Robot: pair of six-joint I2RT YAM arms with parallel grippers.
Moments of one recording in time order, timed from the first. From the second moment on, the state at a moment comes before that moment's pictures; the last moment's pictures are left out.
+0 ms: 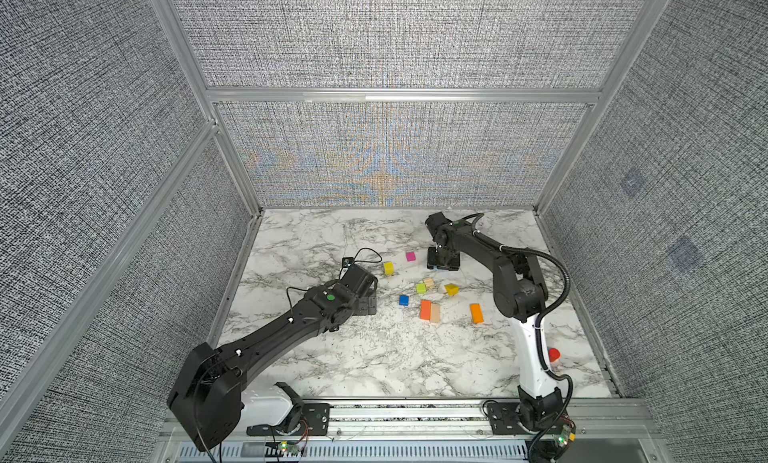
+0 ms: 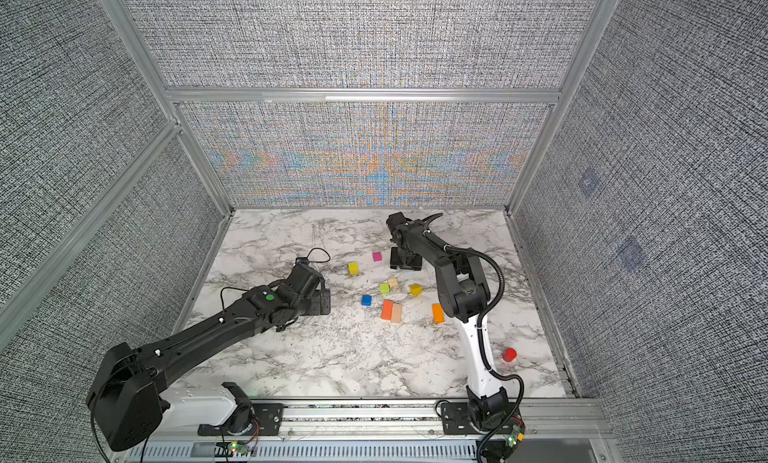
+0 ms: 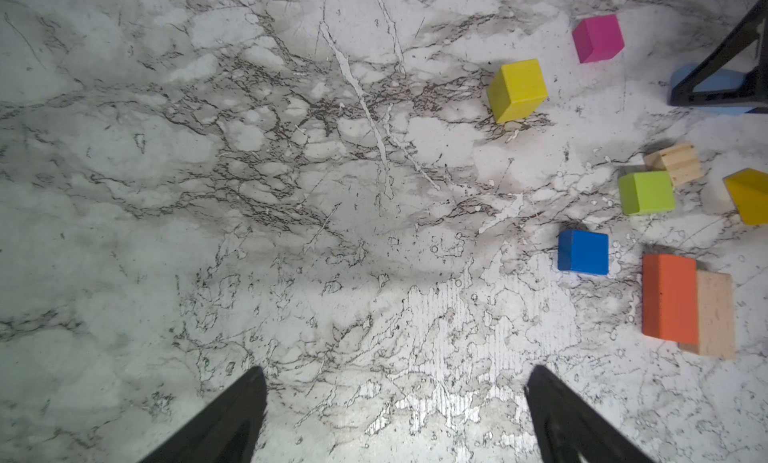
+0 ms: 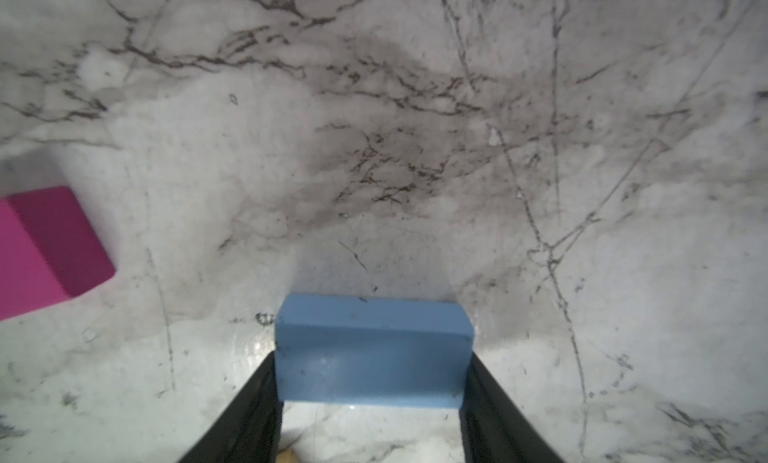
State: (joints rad) left arm -0.73 1.30 0.89 -0.63 -0.30 -0.61; right arm 0.41 2.29 1.85 -0.94 0.13 0.46
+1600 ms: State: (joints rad) left arm -0.73 1.23 0.74 -0.54 -0.32 -0.65; right arm 0.70 1.81 1.30 -0.85 0.12 0.73
